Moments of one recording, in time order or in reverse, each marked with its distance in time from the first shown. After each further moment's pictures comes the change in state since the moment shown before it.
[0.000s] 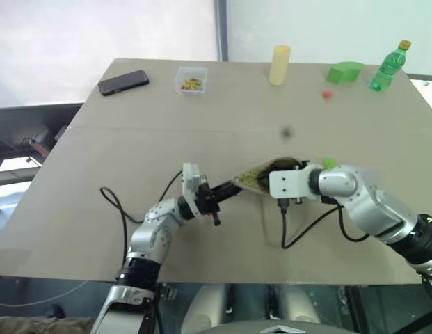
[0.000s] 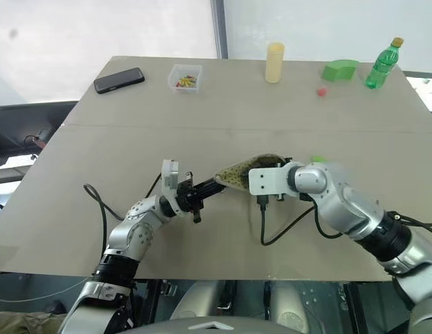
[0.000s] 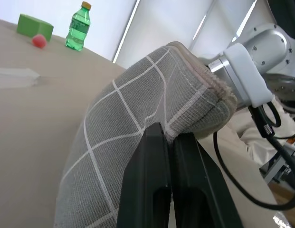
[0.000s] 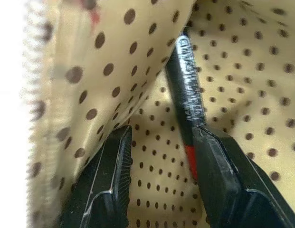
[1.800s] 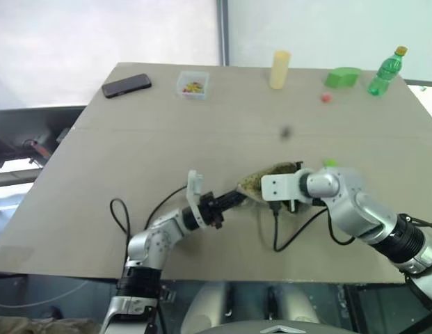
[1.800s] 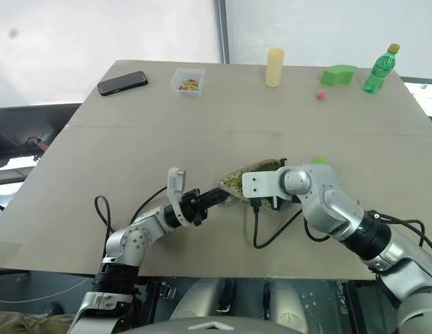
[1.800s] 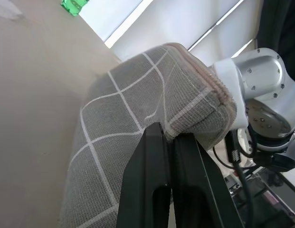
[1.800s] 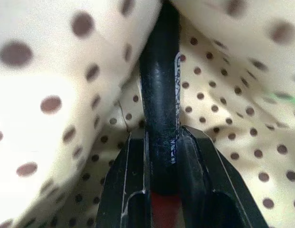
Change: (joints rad) left arm 0.054 -0.056 0.070 -0.093 -0.081 0.355 0.093; right arm -0.004 0.055 0.000 -0.041 -0.092 0.210 0.149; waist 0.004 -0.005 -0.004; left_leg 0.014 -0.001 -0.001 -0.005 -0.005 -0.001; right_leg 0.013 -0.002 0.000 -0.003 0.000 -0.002
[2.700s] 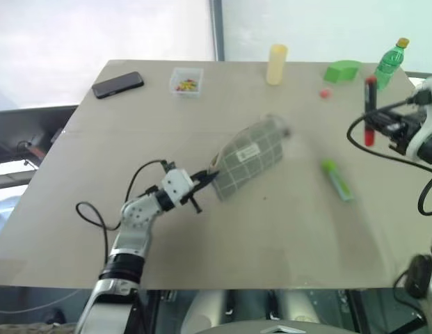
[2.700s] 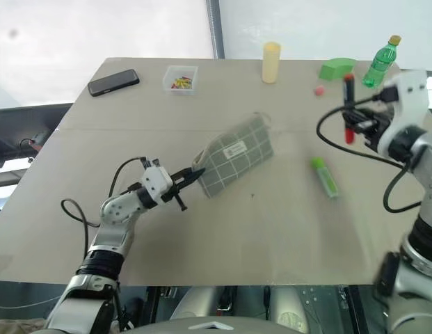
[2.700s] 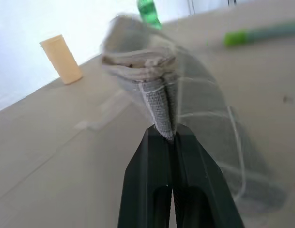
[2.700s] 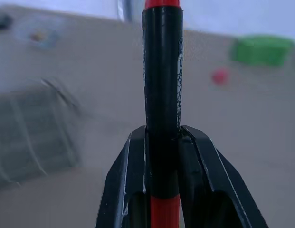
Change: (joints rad) left arm -0.060 0.182 -0.023 0.337 0.619 -1.179 0.087; right arm 0.117 0.034 -1.059 -0.008 0.629 0.513 -0.382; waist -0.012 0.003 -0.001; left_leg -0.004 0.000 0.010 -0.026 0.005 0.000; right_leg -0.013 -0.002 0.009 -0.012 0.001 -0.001
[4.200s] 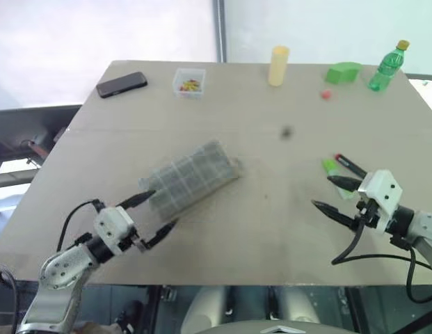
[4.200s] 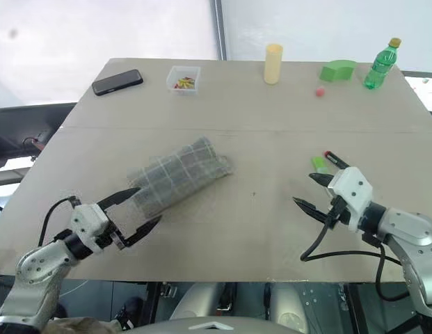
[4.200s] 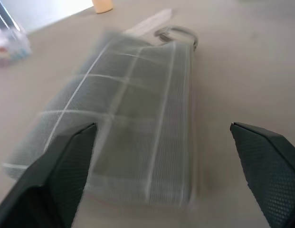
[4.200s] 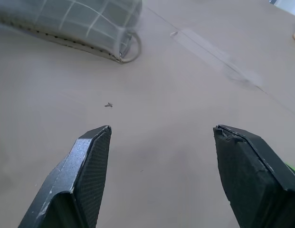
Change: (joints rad) left arm 0.586 0.322 0.150 -0.511 -0.475 0.341 0.114; right arm 0.663 -0.047 0.168 -0.209 0.149 -0.829 0.188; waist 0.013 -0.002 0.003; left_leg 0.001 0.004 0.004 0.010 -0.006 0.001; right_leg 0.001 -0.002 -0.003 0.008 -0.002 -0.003
